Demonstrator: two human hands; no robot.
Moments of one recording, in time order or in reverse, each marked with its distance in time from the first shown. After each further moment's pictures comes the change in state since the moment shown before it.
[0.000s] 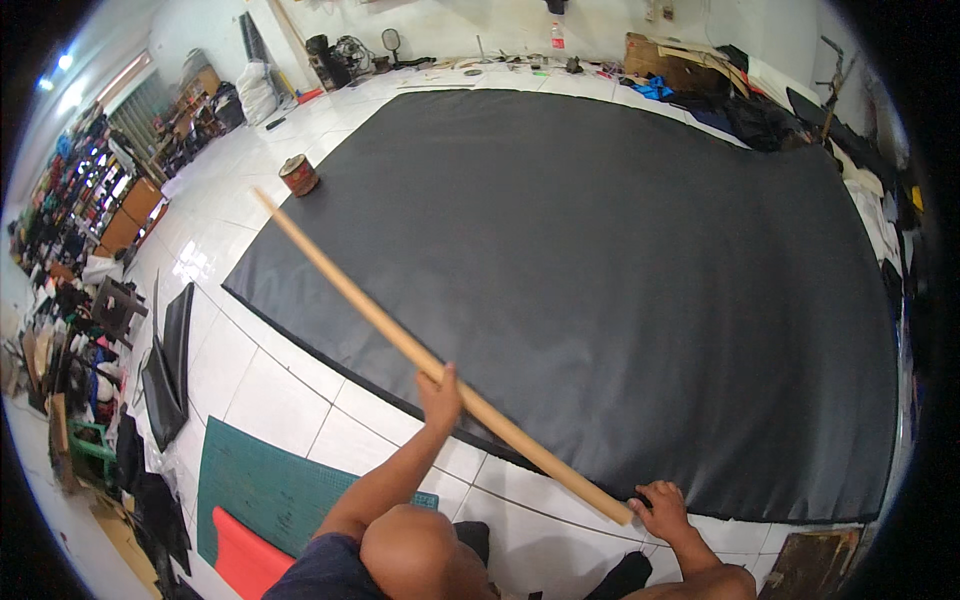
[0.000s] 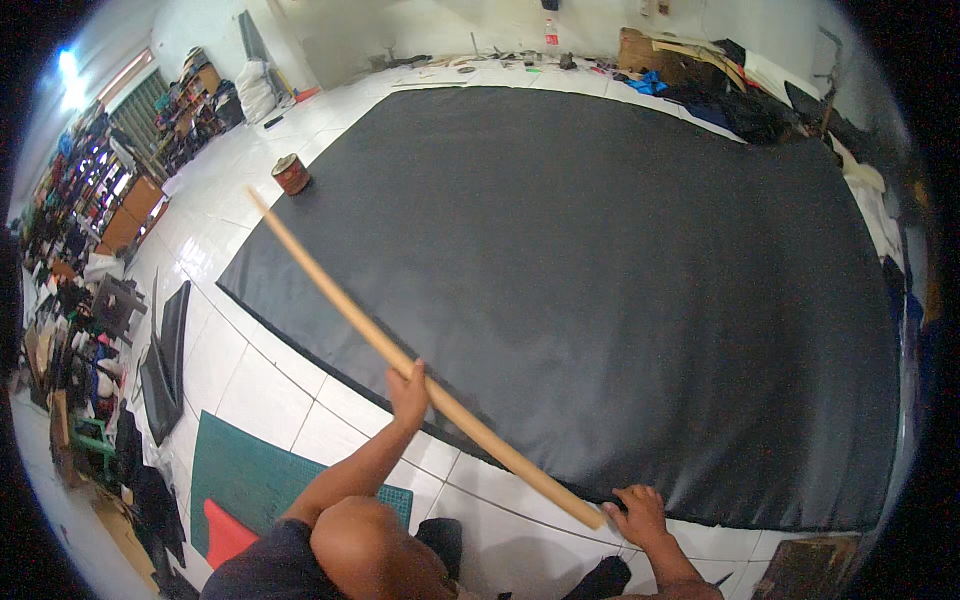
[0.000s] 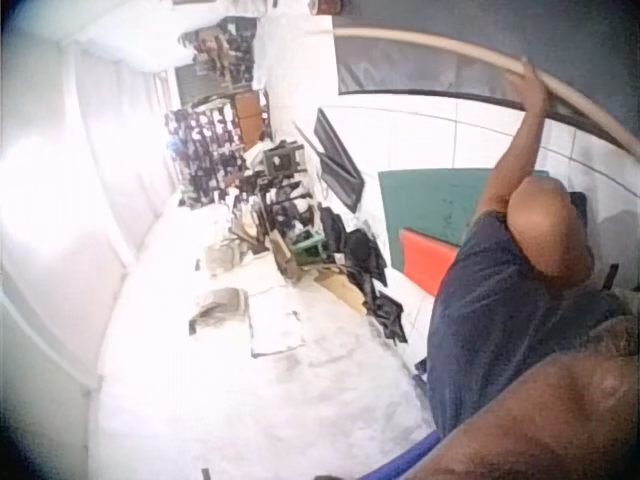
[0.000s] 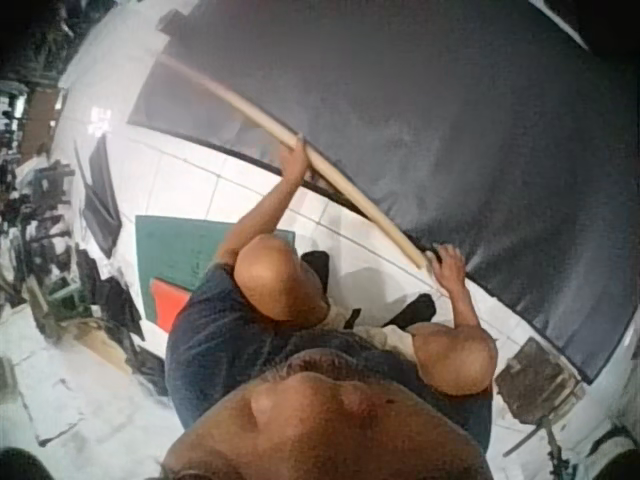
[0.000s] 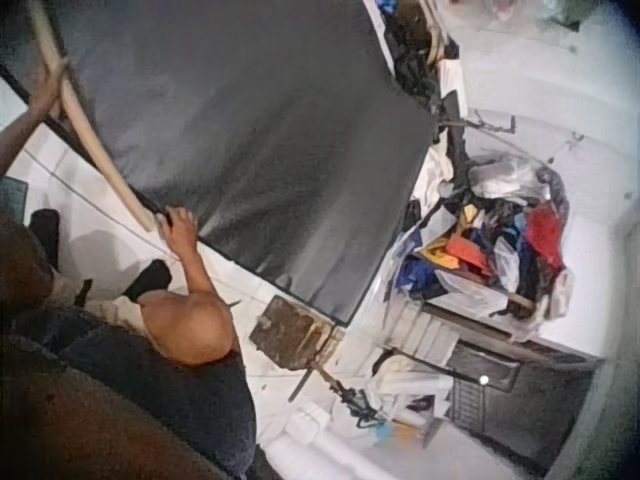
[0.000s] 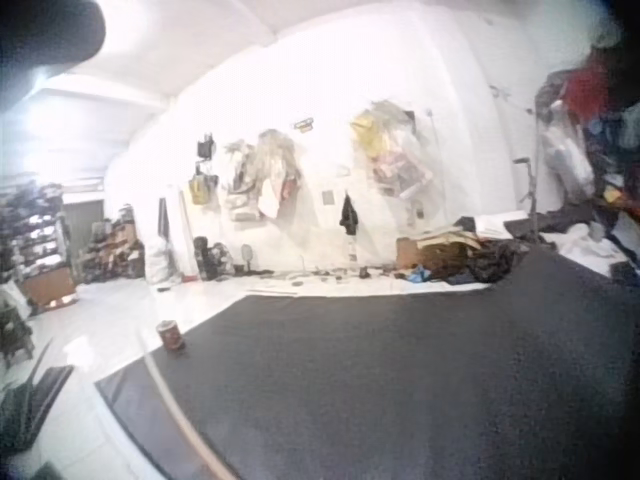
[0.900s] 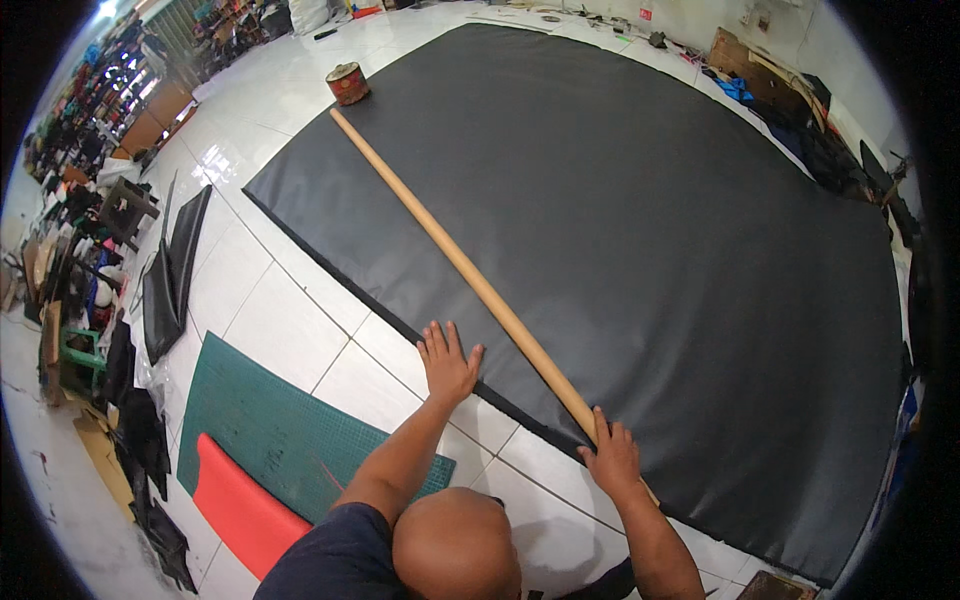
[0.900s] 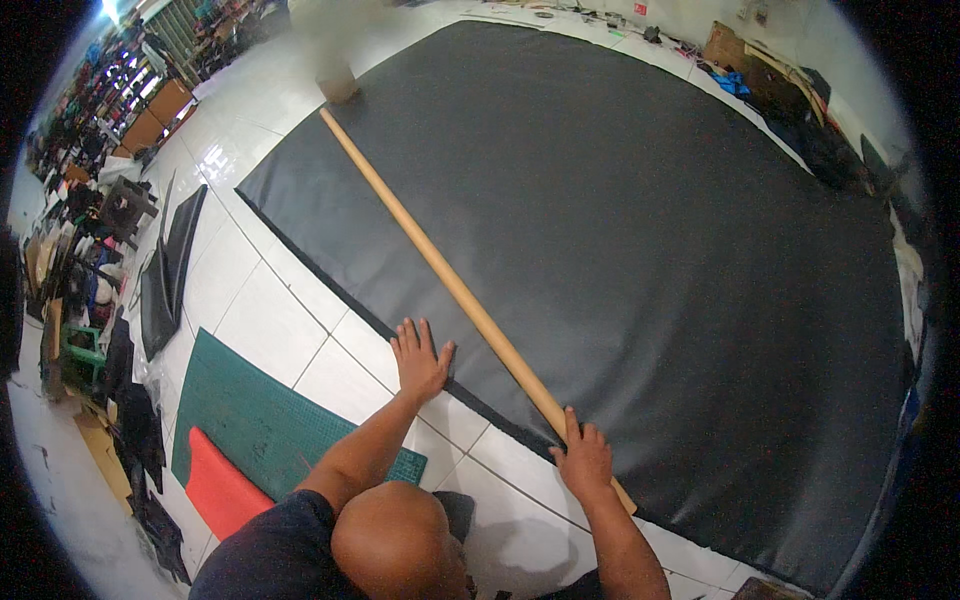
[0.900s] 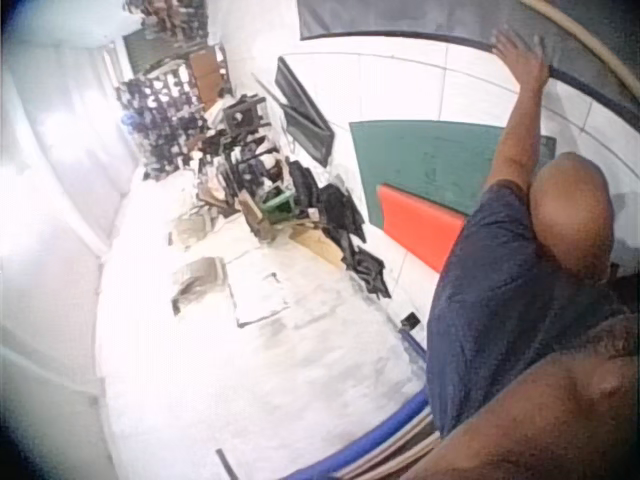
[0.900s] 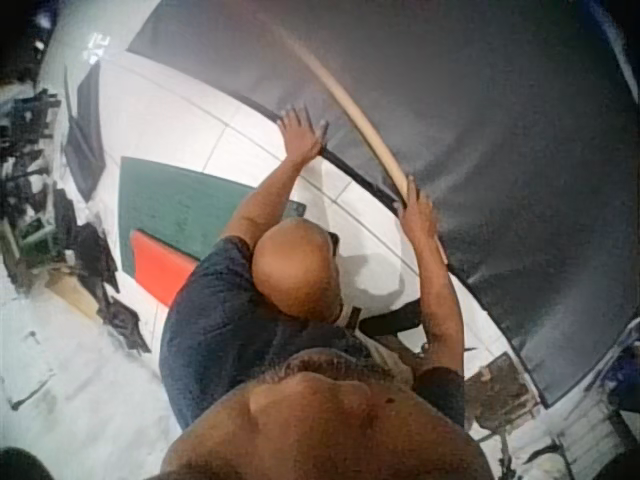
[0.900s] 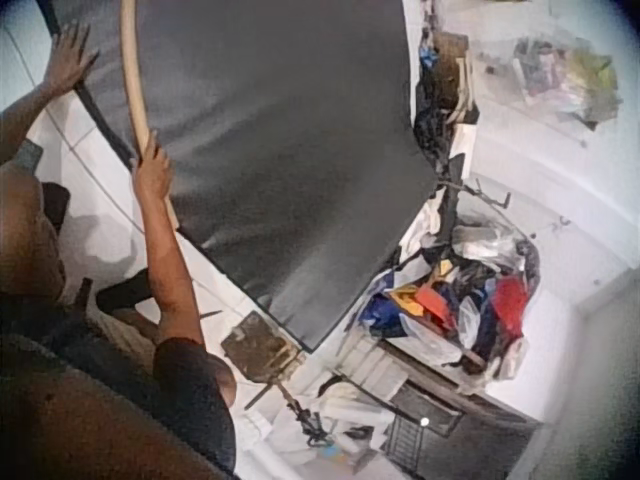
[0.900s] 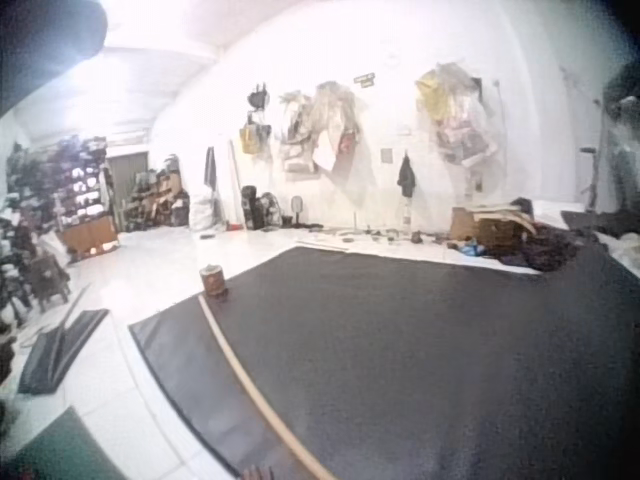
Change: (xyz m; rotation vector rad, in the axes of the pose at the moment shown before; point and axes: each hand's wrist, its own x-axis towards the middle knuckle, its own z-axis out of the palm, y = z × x) left_hand 0.015 -0.087 -0.043 0.815 -0.049 0.312; right_hand 0.140 -0.152 0.038 -0.166 -0.244 0.014
